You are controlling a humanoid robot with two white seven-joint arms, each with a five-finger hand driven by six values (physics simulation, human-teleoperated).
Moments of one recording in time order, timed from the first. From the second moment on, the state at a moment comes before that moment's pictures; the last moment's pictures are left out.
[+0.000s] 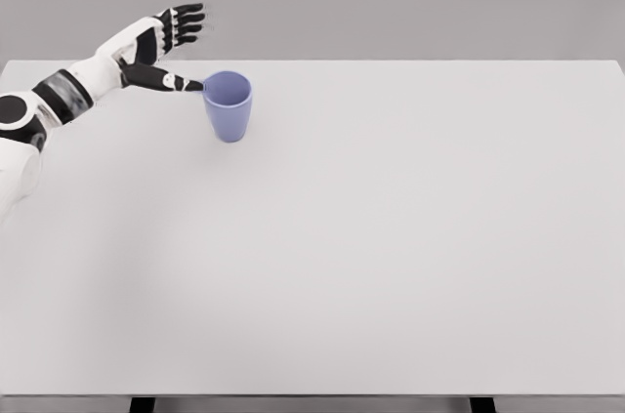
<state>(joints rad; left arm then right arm) -0.91 0.47 -0.73 -0.63 0.67 -0.36 -0.61 -0.02 0.00 -0.05 -0.01 0.10 -0.08 0.08</state>
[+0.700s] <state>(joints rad) -0.88 0.80 -0.81 -0.68 0.03 -0.61 -0.61 -0.02 0.00 -0.05 -0.01 0.10 -0.08 0.08</state>
